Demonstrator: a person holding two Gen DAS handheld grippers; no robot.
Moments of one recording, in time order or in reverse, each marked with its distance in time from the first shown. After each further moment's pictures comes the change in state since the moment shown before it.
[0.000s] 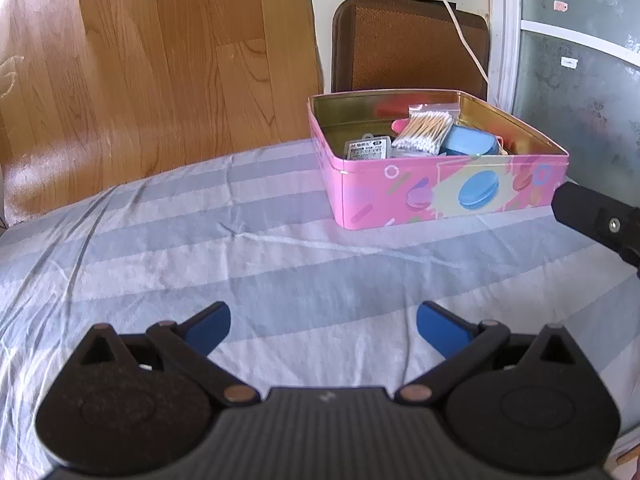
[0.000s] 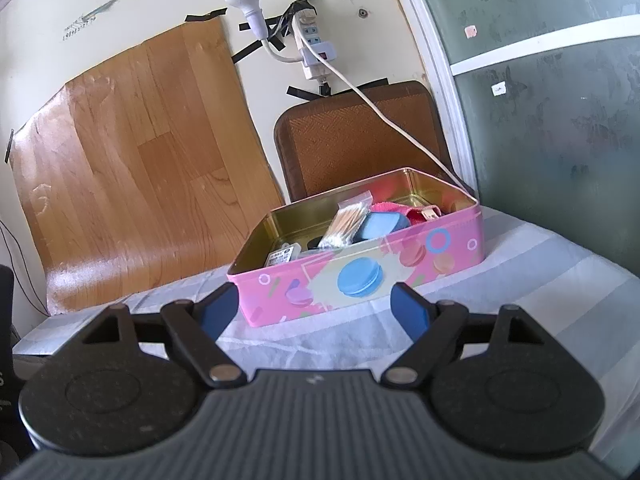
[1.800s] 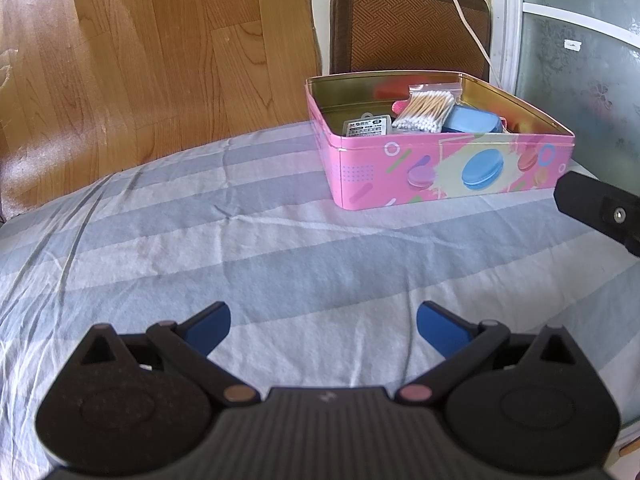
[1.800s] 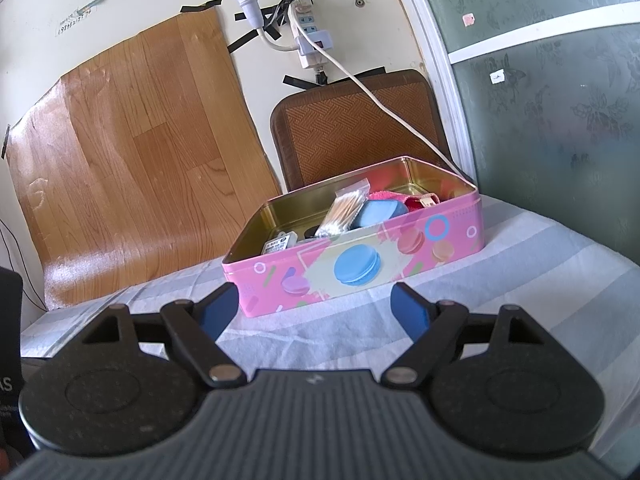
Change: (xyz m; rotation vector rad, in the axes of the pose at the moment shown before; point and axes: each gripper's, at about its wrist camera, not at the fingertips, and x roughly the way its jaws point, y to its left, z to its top) left arm 0.011 -0.002 -0.005 0.006 0.042 0.004; right arm 0.003 -0.002 -0.004 0.005 0.017 -0.002
